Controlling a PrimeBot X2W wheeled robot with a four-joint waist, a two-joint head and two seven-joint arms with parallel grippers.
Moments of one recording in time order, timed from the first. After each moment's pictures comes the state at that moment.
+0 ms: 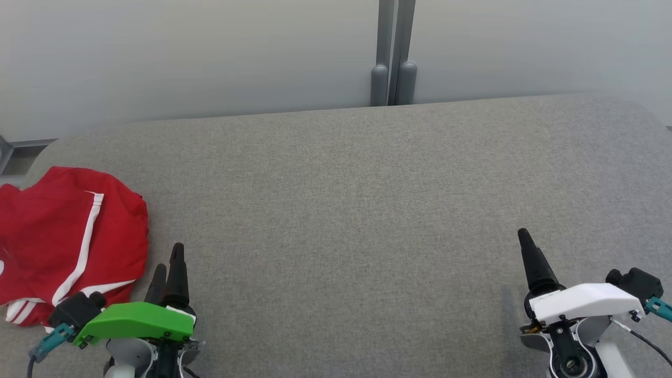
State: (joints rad) left arm -0.12 0.07 -0.03 0.32 -1.04 -0.04 -0.03; right arm -0.11 -0.04 -0.03 0.30 1.07 0.13 -0.03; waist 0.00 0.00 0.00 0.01
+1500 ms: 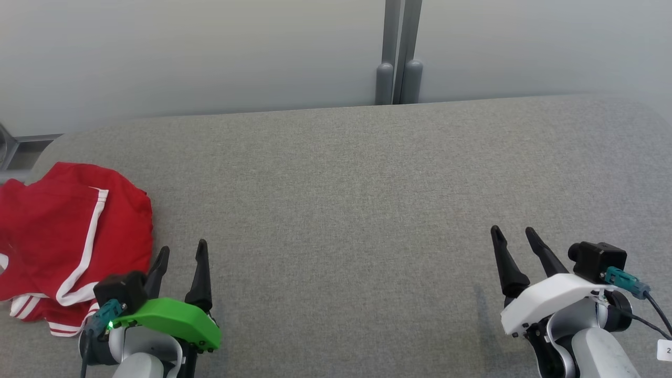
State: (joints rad) left arm -0.15 0.16 -0.20 0.35 -0.51 0.01 -0.13; right arm -0.11 -0.05 0.01 0.22 0.36 0.13 -0.02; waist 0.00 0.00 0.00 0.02
